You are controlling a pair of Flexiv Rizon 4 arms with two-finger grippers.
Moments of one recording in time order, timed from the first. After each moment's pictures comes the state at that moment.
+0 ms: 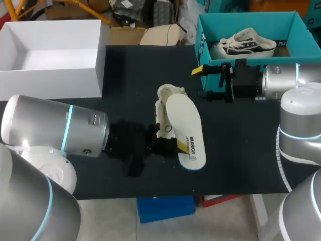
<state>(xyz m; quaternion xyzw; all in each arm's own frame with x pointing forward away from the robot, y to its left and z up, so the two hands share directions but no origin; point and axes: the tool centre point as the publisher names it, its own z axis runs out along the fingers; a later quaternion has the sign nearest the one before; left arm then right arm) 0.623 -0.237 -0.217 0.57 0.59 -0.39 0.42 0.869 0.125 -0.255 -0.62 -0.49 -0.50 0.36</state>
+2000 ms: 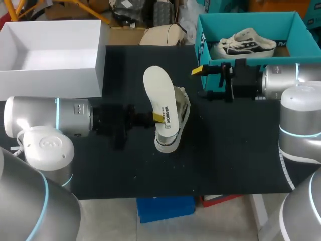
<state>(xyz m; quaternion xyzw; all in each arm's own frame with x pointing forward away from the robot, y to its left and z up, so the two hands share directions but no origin) 0.763 -0.183 -0.270 0.58 0.54 -0.33 0.52 0.870 0.126 -0.254 -0.62 -0.49 -0.50 0.36</state>
